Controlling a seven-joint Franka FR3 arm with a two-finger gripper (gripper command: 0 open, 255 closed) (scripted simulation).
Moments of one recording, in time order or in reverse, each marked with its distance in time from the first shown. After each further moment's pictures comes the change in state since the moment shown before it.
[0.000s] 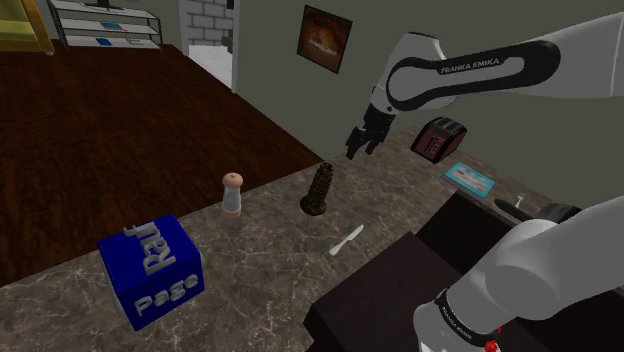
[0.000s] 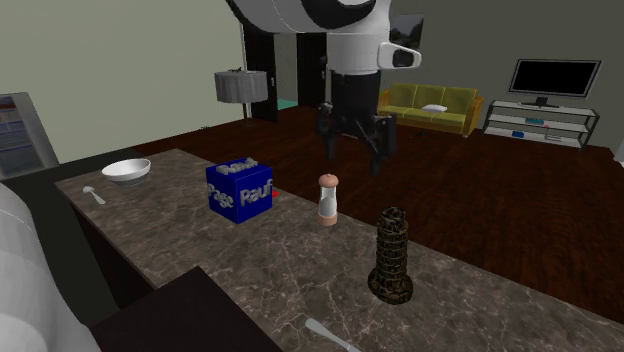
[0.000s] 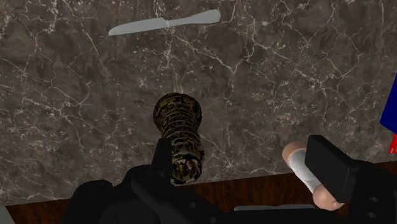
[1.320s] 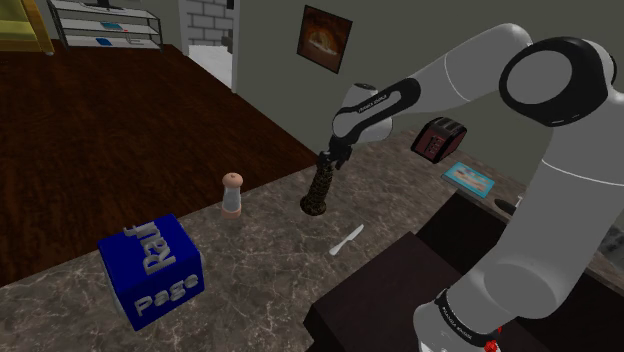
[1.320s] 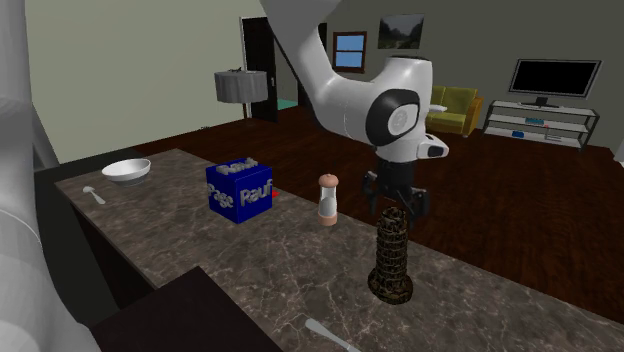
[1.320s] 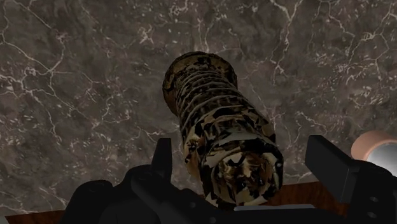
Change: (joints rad) arm -0.024 0.600 -0.021 0.248 0.049 0.352 -0.072
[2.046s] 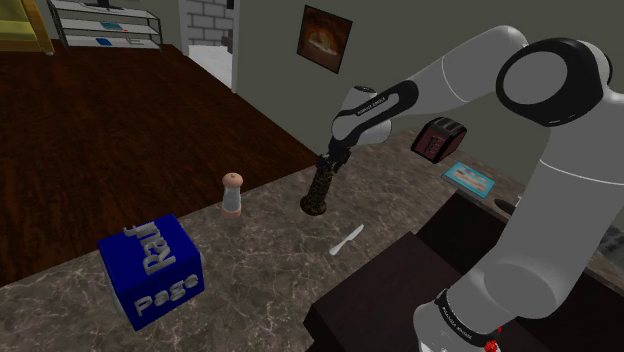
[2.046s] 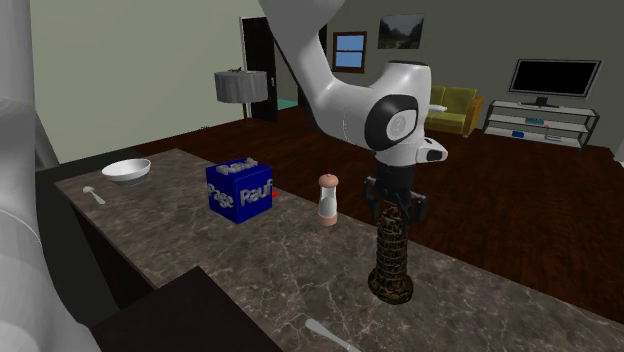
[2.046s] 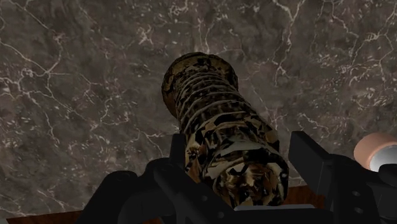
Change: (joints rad) arm -0.001 0.012 0.001 -0.007 0.003 0.022 -0.002
